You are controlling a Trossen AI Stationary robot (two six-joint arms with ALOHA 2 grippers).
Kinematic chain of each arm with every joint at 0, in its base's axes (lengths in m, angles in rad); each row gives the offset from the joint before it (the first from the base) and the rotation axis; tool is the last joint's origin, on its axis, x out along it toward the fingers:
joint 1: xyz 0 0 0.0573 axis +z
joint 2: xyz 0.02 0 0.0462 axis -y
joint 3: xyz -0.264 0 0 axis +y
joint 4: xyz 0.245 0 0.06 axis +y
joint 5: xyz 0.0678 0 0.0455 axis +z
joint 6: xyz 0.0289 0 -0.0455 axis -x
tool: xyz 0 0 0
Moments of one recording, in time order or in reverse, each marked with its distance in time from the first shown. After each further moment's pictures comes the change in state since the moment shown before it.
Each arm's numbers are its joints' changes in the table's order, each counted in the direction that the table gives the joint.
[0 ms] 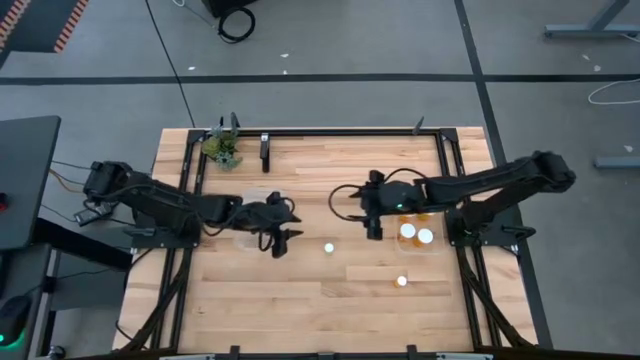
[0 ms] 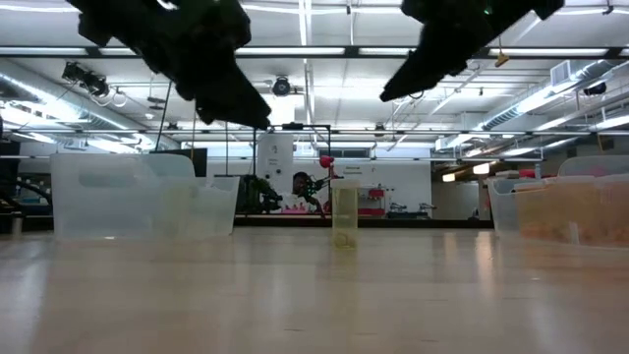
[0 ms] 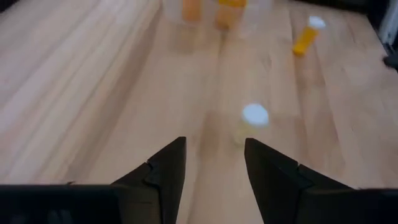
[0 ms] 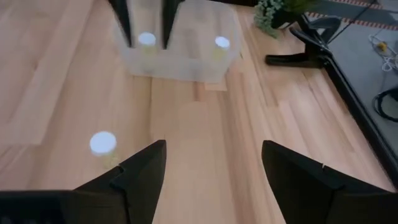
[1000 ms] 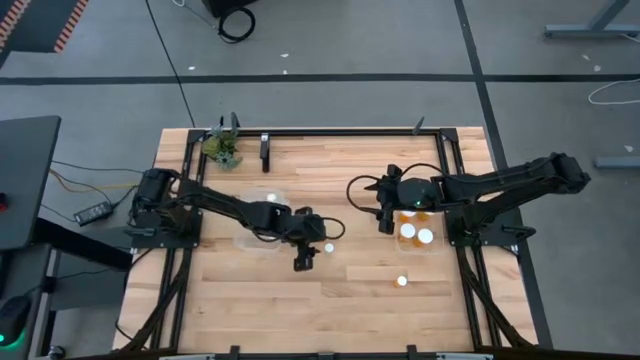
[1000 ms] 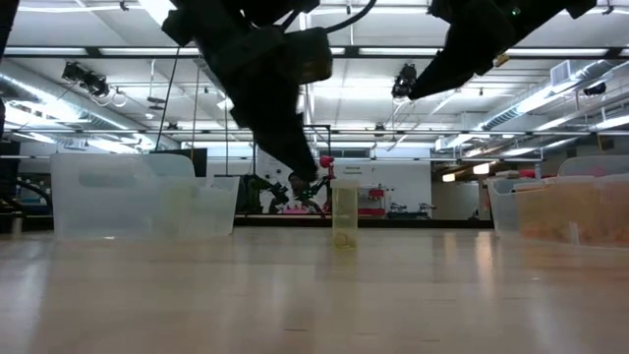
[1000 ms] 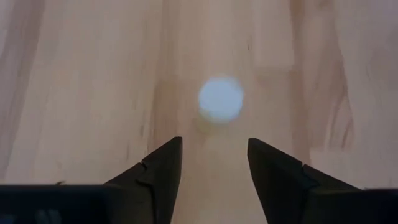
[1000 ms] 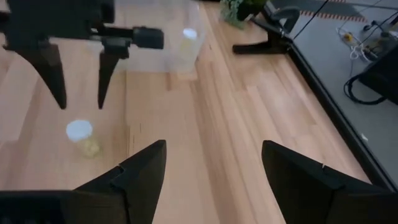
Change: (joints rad) left arm 0.001 -0.437 -0.439 0.341 -0.185 -0.103; right arm -0.002 0.177 0.096 0.057 -0.097 -0.057
